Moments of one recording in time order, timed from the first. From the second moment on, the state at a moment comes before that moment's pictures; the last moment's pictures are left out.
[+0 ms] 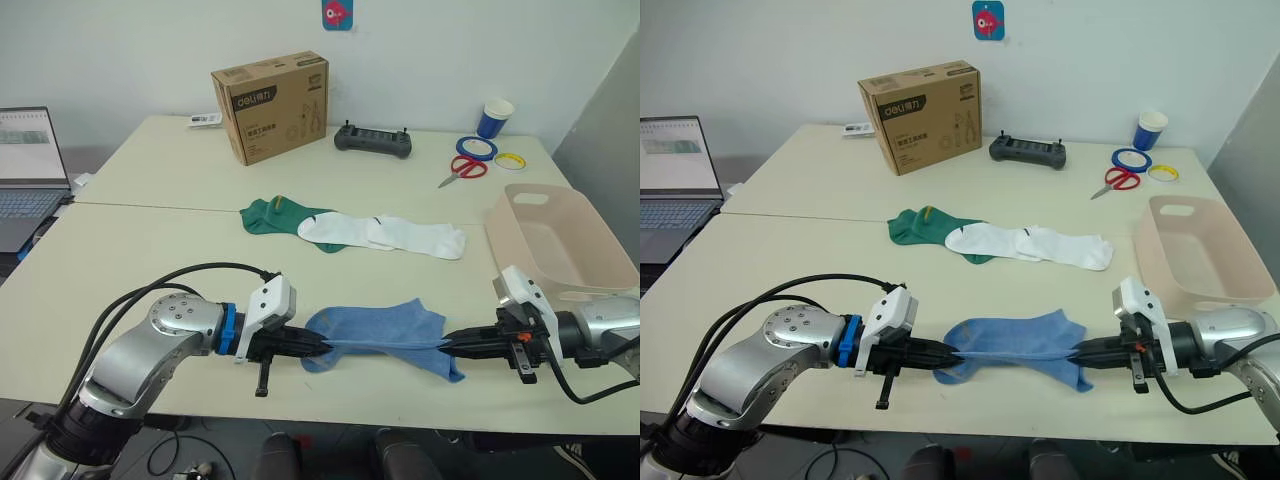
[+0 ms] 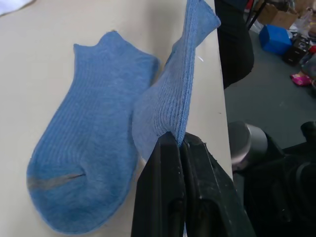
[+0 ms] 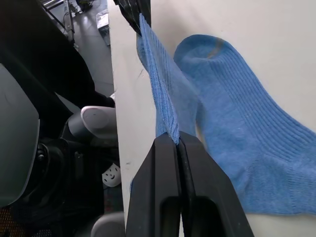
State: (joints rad) left arm -0.26 0.79 -0.16 -0.44 -0.52 0.66 -1.16; right arm -0.12 -1.02 -0.08 -0.47 0.73 0.76 1.19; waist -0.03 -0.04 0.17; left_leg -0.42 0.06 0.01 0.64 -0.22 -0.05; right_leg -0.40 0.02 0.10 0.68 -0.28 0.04
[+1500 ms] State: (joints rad) left arm -0.64 0.60 -0.36 0.16 -0.19 0.37 -1.28; right arm -0.37 -0.78 0.14 -0.04 0.35 0.48 1.14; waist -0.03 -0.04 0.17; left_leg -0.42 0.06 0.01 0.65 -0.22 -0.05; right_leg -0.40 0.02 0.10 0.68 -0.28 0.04
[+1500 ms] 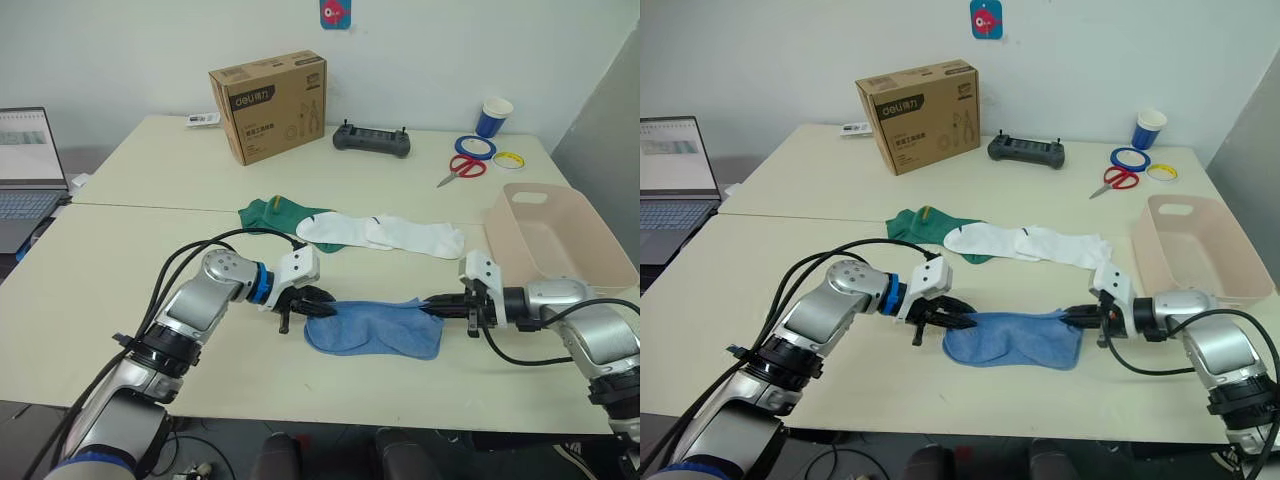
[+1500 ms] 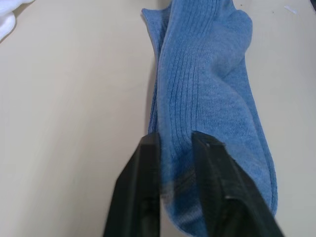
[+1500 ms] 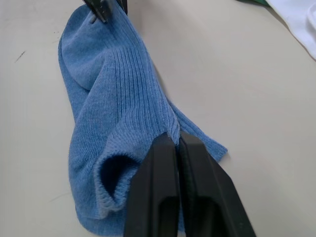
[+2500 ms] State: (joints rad) left arm -0.32 0.66 -0.24 -0.20 -0.13 0.16 -1.10; right arm -0.19 -0.82 -0.03 -0.21 0.47 0.69 1.04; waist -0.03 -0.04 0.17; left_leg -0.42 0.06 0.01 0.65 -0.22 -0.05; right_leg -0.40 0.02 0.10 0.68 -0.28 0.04
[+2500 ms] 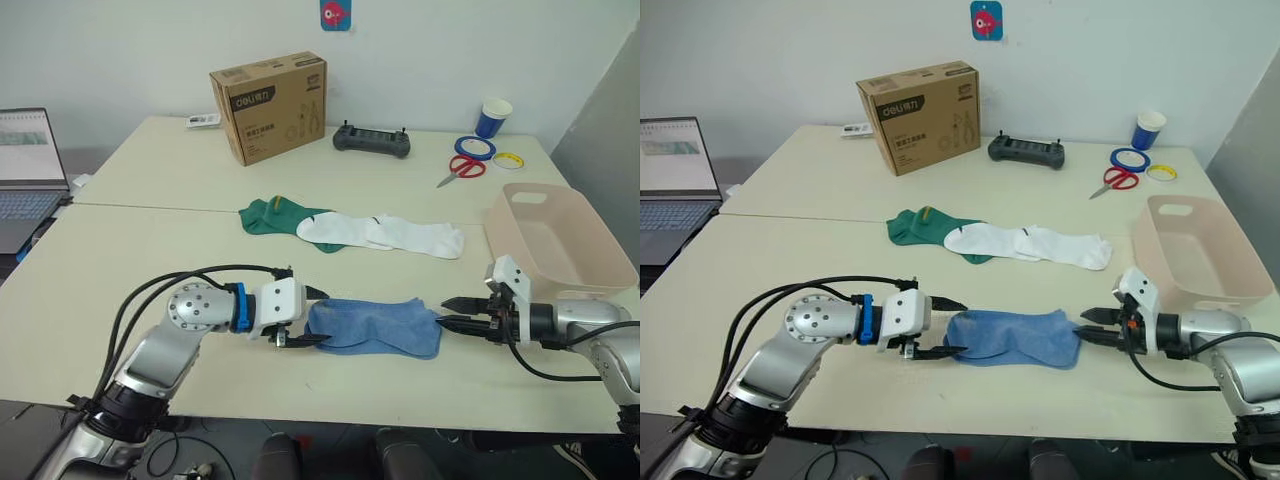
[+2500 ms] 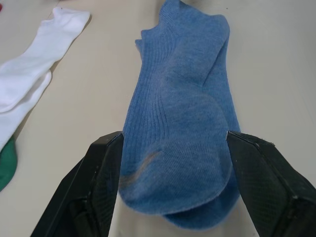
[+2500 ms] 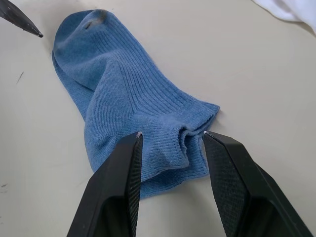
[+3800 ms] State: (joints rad) left arm -0.33 0.66 -0.32 -0.11 -0.04 0.10 -1.11; right arm -0.17 -0.81 0.02 -0.20 0.44 0.61 1.05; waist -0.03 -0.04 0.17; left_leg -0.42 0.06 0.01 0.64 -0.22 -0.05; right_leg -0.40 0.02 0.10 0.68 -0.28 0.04
